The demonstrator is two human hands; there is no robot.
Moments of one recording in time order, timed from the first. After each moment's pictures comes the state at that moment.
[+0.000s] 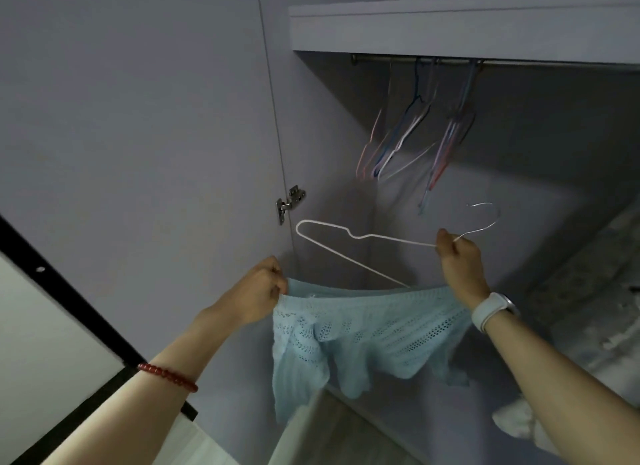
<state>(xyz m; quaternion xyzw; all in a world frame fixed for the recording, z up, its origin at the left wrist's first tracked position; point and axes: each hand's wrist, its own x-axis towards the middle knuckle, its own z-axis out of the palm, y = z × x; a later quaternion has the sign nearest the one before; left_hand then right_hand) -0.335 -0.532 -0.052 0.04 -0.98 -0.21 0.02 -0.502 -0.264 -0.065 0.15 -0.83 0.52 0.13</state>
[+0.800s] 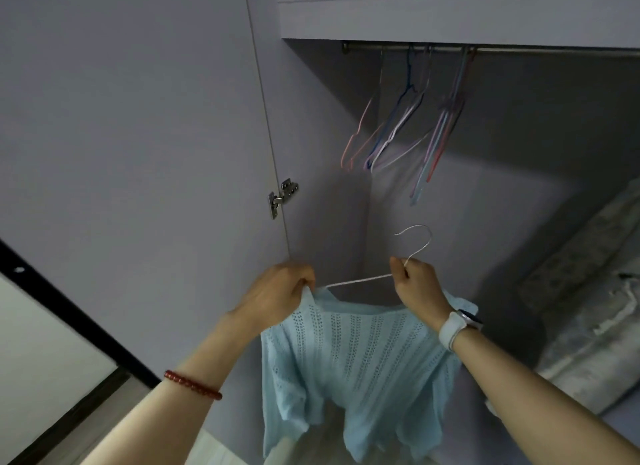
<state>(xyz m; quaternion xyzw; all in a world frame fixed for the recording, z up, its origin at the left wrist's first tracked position) -0.347 -0.494 -0.059 0.02 -0.97 -0.22 0.08 -0.467 -0.287 -0.097 0.24 -0.89 0.38 0.05</state>
